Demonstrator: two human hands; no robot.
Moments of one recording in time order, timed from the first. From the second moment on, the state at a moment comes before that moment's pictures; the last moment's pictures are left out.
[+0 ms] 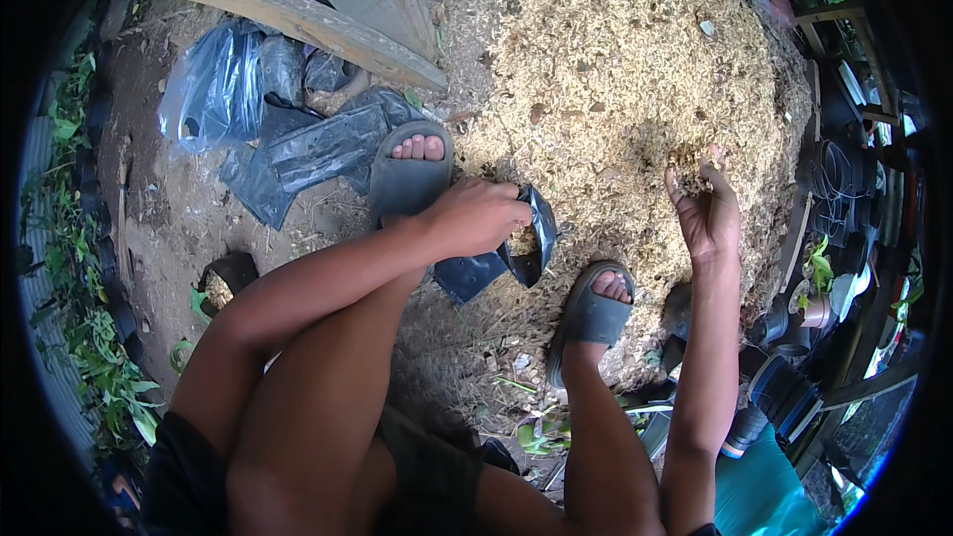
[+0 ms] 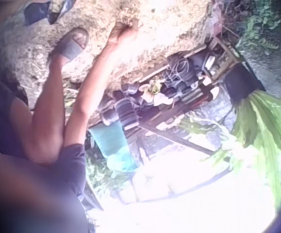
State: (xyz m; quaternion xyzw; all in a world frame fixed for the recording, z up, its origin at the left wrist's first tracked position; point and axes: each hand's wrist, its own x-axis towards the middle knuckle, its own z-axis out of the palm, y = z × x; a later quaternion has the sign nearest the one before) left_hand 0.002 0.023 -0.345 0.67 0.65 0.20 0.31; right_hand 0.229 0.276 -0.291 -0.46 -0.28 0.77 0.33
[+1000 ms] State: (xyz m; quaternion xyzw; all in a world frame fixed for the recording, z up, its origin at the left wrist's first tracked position) left_hand 0.010 0.034 -0.349 0.49 0.68 0.26 0.48; right_hand 0.187 0.132 -0.317 -0.36 -0.70 0.62 -0.02
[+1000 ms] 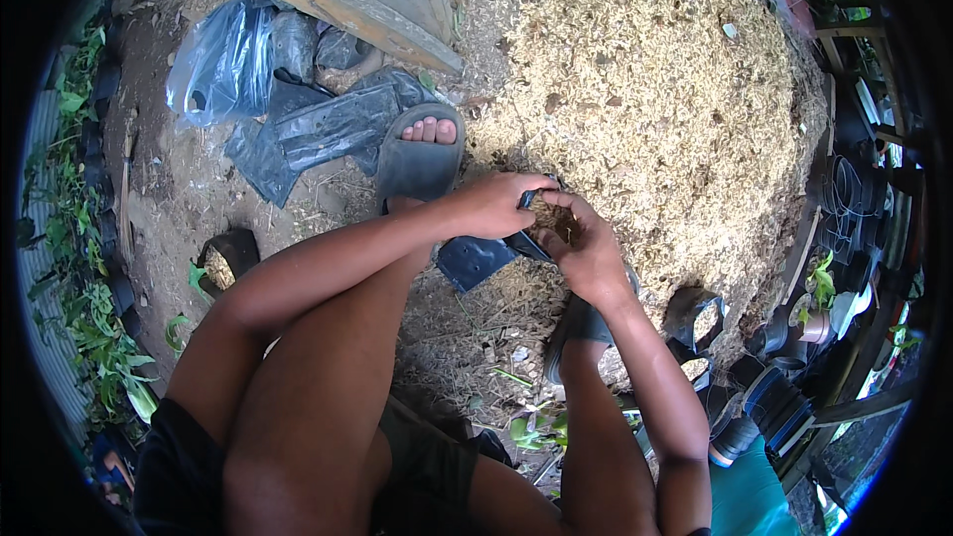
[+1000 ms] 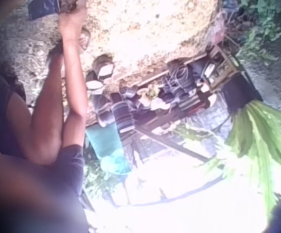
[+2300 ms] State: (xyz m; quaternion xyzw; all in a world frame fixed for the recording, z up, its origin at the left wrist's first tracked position) left_hand 0.007 0.027 -0.332 0.52 0.69 0.20 0.46; right_hand 0.246 0.260 -0.318 -0.50 -0.38 0.74 0.23
